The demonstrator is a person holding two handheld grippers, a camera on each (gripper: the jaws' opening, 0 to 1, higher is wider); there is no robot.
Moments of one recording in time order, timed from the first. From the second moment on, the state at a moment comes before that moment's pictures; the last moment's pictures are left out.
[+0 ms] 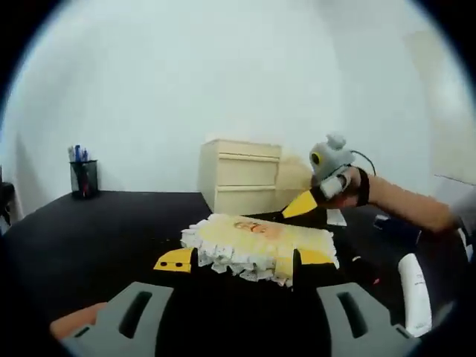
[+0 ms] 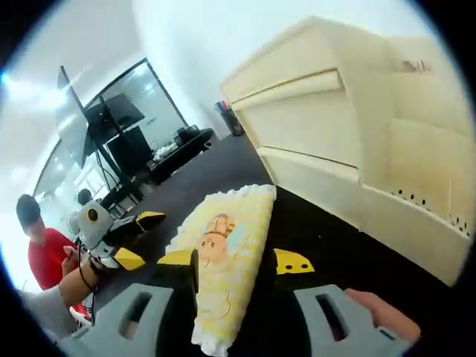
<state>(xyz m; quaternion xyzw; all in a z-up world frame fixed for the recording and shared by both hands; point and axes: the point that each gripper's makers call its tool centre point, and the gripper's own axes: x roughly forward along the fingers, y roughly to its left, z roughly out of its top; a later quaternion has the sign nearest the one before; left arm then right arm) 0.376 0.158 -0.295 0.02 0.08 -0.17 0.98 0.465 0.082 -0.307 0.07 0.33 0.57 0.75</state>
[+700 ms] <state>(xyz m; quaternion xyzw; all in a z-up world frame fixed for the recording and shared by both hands) 0.393 0.139 -0.307 0.01 0.10 -0.21 0.97 0.446 0.092 -0.289 0.18 0.36 0.58 0.71</state>
